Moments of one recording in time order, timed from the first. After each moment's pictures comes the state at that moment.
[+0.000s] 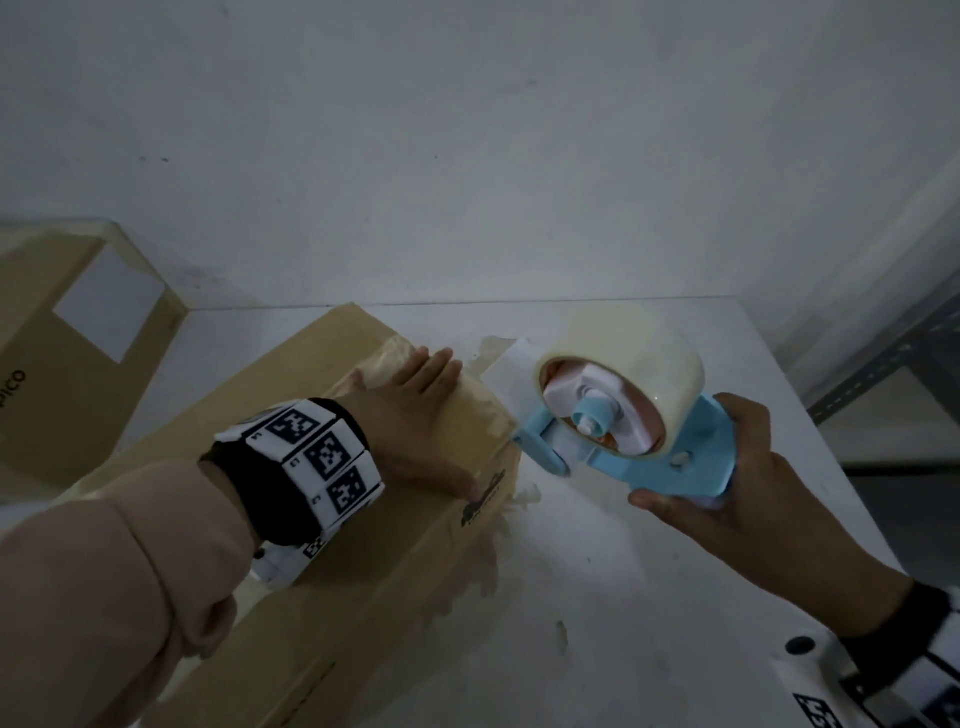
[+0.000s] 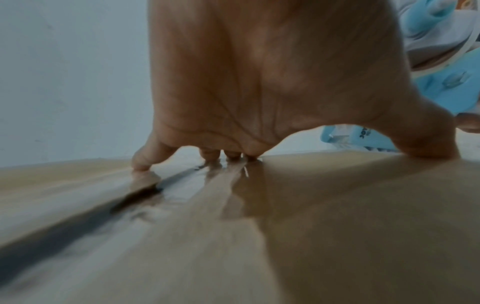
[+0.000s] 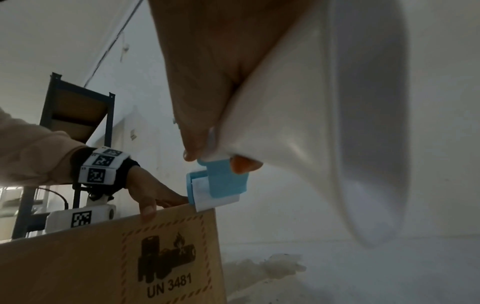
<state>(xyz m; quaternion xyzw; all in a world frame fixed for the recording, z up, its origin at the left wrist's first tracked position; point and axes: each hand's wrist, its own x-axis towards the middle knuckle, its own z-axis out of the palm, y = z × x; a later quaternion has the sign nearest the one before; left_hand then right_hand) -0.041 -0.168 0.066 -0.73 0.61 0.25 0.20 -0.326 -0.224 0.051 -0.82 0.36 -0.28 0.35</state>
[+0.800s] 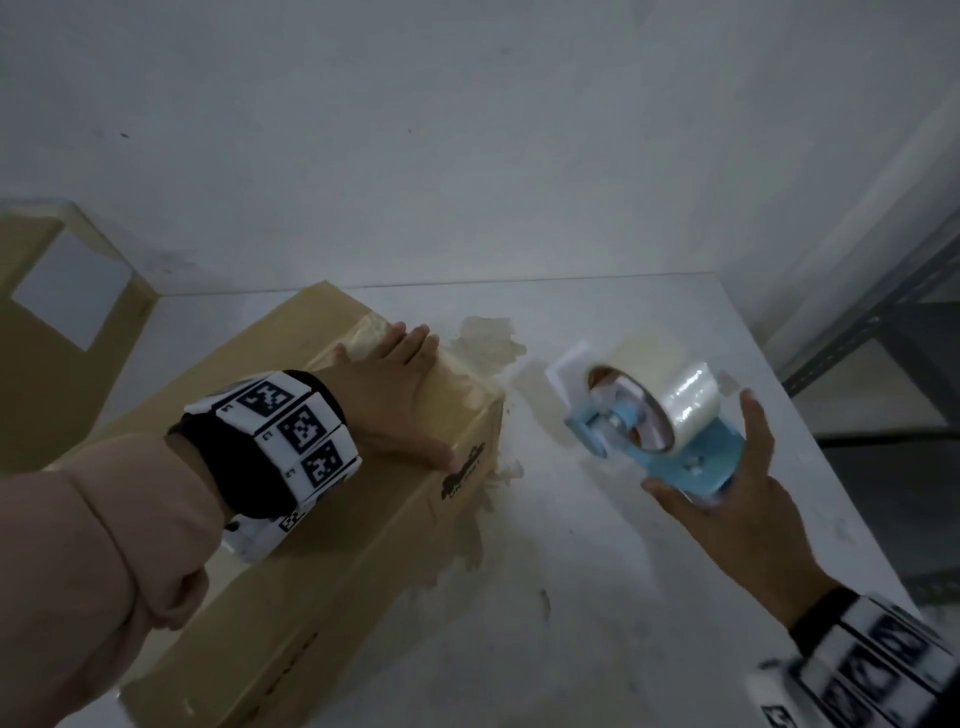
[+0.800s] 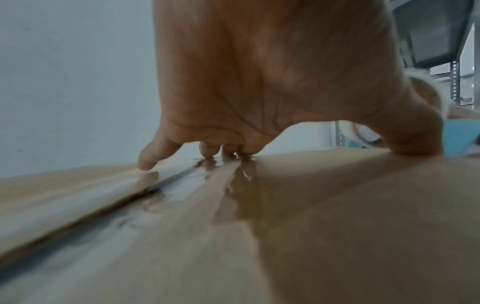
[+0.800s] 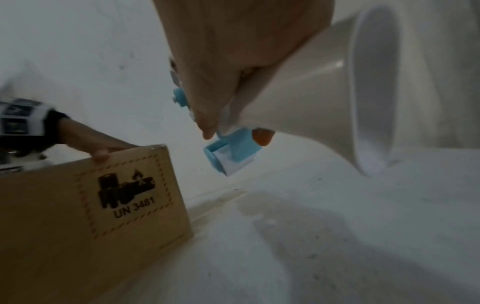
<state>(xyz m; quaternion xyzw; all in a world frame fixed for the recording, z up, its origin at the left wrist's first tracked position) -0.041 -0.172 0.065 -0.73 0.61 0.24 0.20 -0.363 -0.218 -0.016 -0.79 0.47 -0.31 0.24</state>
